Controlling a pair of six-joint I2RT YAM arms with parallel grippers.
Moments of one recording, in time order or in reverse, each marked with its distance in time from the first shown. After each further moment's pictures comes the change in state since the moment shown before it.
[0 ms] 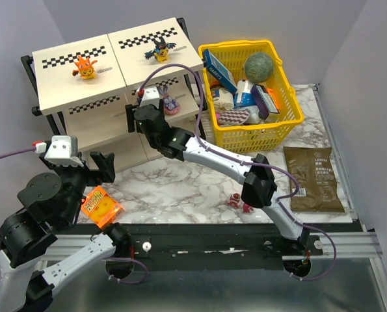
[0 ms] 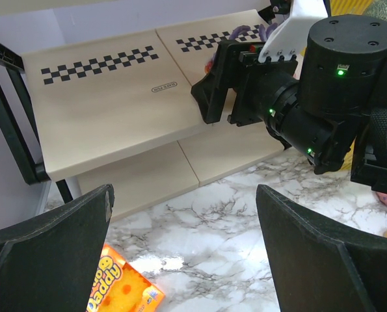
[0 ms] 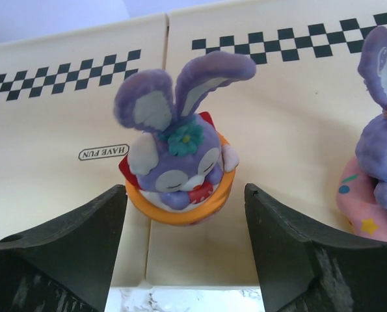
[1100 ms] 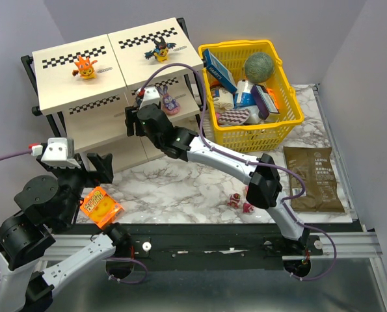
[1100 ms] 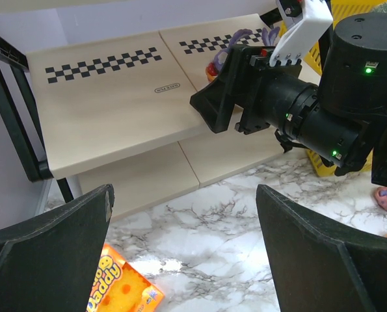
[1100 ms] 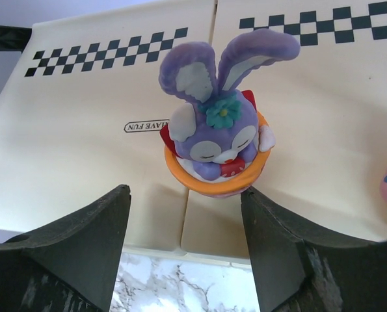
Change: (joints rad) left arm 0.000 -0.017 -0.001 -0.001 -0.010 -0.006; right arm 0.000 -0.067 -0.073 0.000 -0.154 0.041
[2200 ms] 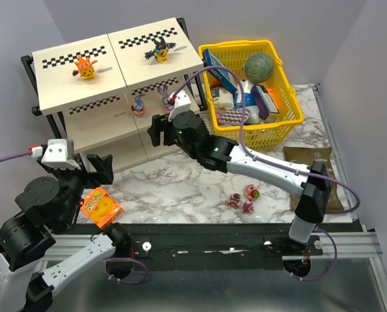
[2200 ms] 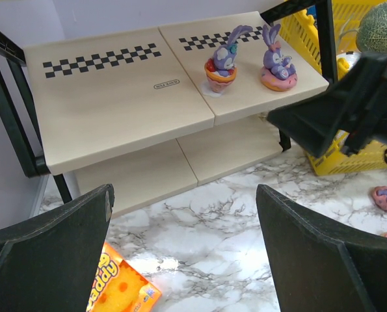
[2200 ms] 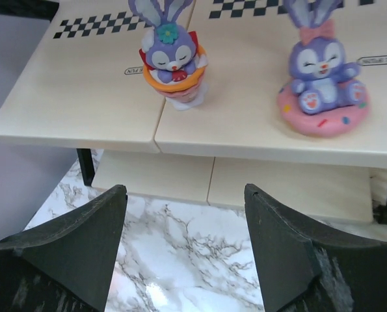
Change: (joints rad) left arm 0.000 -0.015 -0.019 -0.001 0.001 -0.016; right arm 0.000 -0.455 -0.545 0.088 -0.064 -0.008
